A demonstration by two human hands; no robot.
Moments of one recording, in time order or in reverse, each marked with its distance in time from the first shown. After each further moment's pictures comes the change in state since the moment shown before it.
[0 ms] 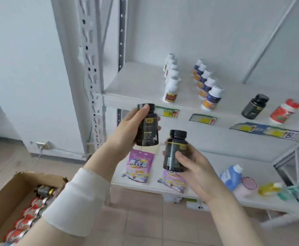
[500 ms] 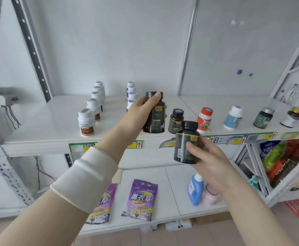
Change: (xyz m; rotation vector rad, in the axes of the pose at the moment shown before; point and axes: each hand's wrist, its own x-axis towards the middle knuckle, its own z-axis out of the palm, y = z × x) left_hand 0.099 0.002 0.255 0.211 -0.302 0.096; right_hand -0.037 -0.154 -0.184 -0.041 0.208 -0.276
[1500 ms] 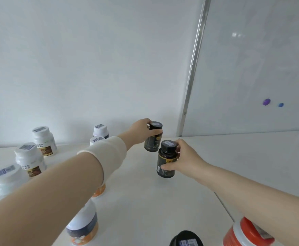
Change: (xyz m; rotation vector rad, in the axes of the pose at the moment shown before) left_hand 0.417 -0.104 -0.027 0.798 -0.061 -0.109; right_hand 0.372 -0.019 -0.099 -0.962 0.100 0.143
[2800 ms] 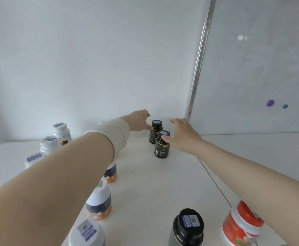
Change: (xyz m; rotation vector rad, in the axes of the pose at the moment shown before) left_hand -0.025 0.017 -0.047 0.515 -0.069 -0.066; right_hand 0.016 -0.043 -0.004 -0.574 0.133 -0.146
